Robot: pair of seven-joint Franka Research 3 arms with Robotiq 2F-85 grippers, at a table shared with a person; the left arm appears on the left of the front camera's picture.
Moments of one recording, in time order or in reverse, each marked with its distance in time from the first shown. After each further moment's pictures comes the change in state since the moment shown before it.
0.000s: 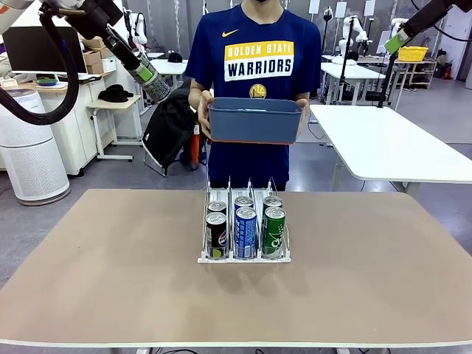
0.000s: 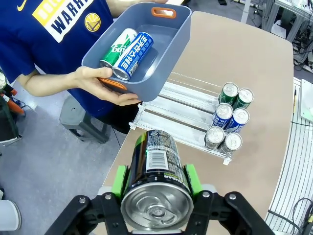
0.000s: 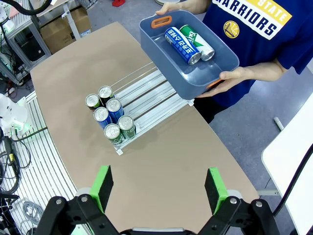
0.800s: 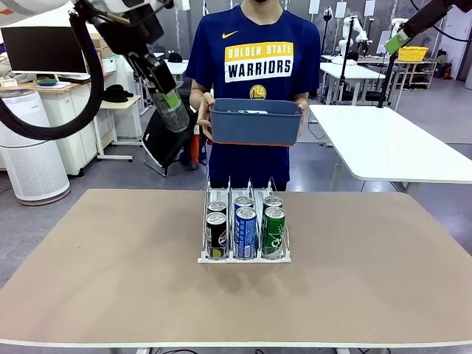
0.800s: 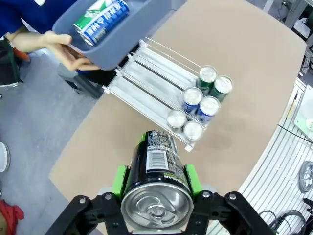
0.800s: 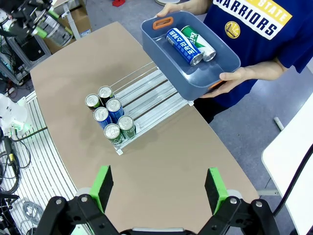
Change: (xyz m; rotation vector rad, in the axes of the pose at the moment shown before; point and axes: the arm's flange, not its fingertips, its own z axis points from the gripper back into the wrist) left arm 0.041 -0.158 -0.022 0.104 0.217 0.183; right arm 0.000 0.000 0.000 0.000 0.001 0.000
